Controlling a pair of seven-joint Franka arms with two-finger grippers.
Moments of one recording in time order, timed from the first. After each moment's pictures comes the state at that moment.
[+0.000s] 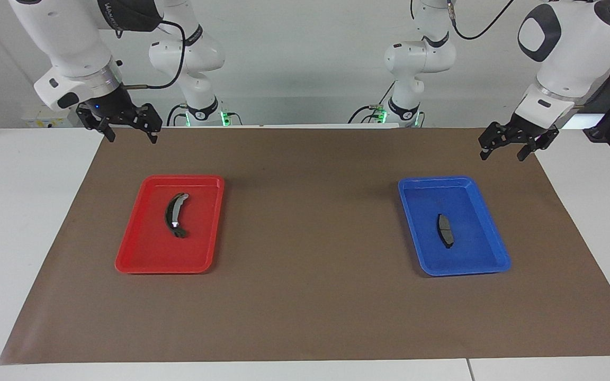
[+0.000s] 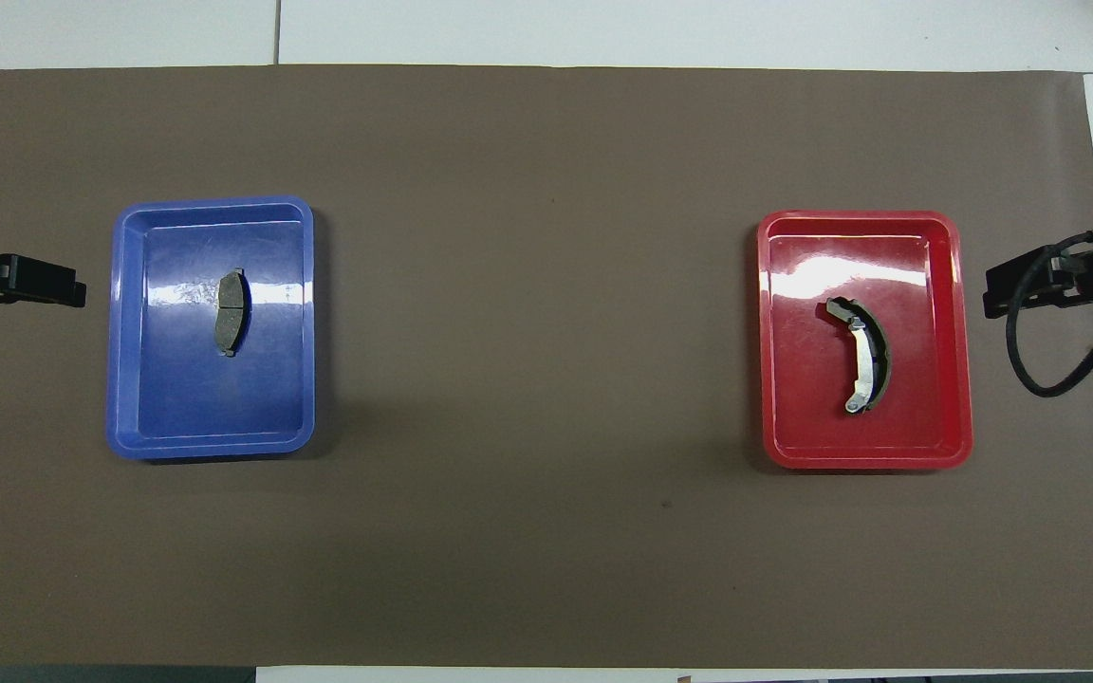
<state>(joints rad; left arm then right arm) -0.03 -0.06 0.02 -1.78 -0.02 1.77 0.10 0.07 -0.01 -0.06 -1.56 -0.03 1.46 0.06</state>
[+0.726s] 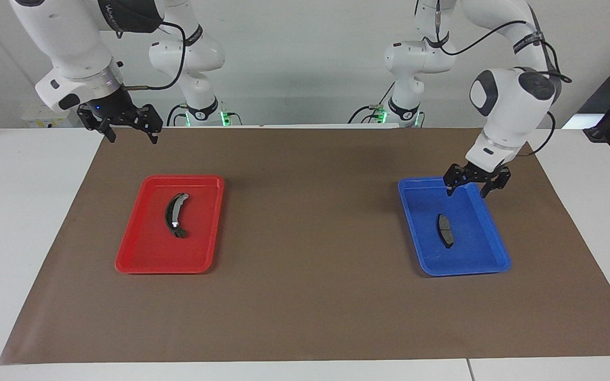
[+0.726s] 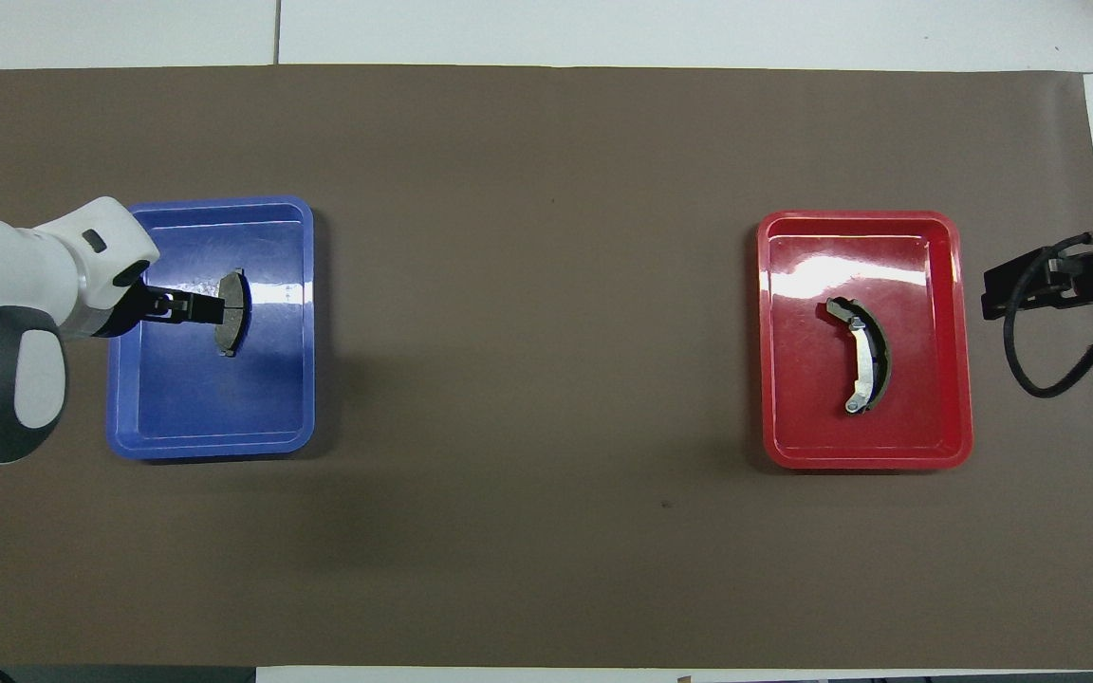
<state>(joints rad) -0.12 0.03 0.02 -2.12 -0.02 2.24 0.10 0.07 -0.01 -0.06 -1.56 -0.03 1.46 0.06</state>
